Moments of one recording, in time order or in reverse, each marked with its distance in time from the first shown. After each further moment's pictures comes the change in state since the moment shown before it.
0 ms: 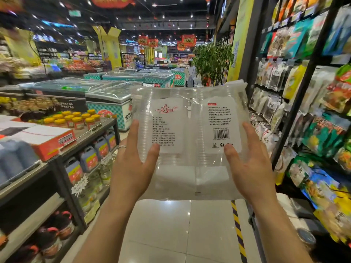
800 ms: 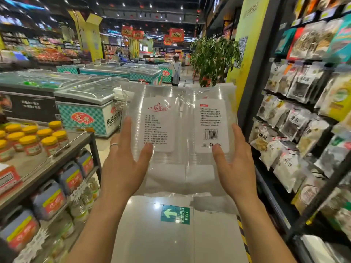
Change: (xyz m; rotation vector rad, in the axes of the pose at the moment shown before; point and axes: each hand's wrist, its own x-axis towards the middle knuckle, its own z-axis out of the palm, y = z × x) left_hand 0.387 -0.196 0.152 0.043 -0.036 -0.022; right_hand 0.333 0.054 0.319 0.005 0.052 0.003
